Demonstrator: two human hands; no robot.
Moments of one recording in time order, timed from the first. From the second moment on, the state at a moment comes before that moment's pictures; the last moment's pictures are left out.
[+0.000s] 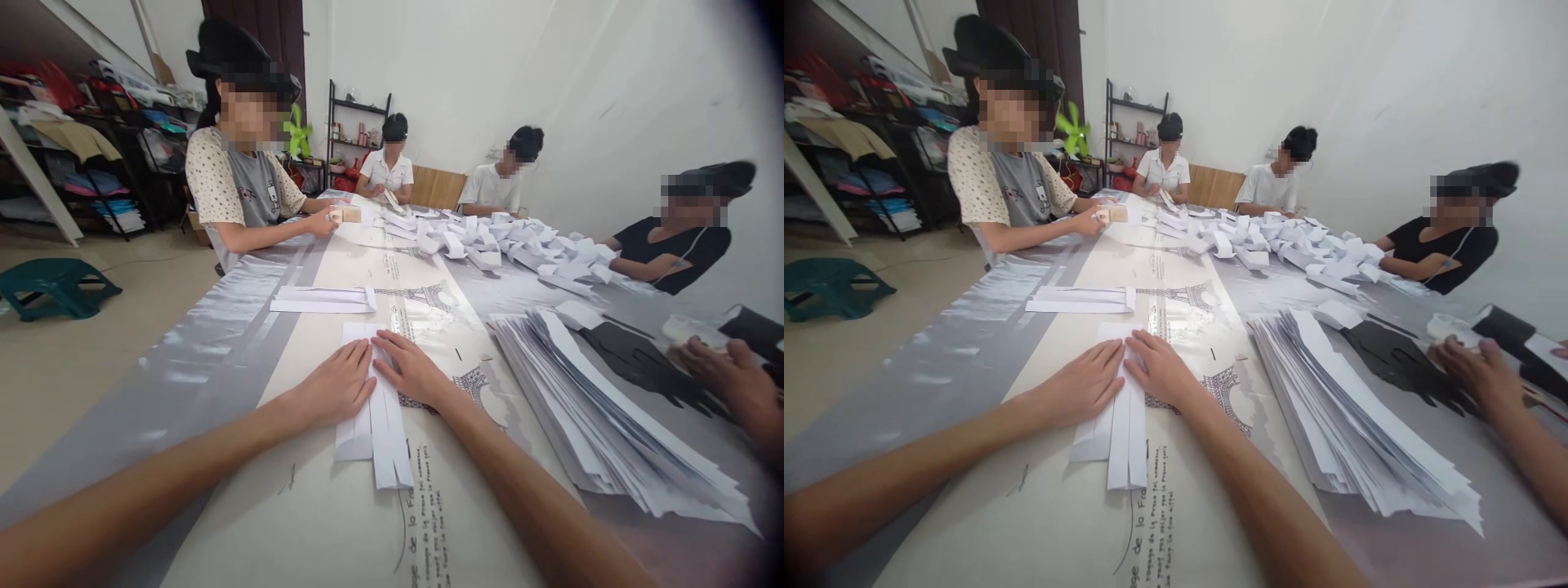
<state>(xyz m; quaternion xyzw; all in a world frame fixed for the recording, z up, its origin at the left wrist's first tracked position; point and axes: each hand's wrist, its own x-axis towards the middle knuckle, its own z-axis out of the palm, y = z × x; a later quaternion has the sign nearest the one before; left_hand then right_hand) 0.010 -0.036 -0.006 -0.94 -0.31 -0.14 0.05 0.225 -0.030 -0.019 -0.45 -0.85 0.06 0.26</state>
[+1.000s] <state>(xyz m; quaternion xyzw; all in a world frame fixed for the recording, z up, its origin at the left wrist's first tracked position) 0.008 -0.042 -0.002 -0.94 -0.33 -0.09 0.01 0.225 -0.032 -0.014 -0.46 -0.85 0.08 0.26</state>
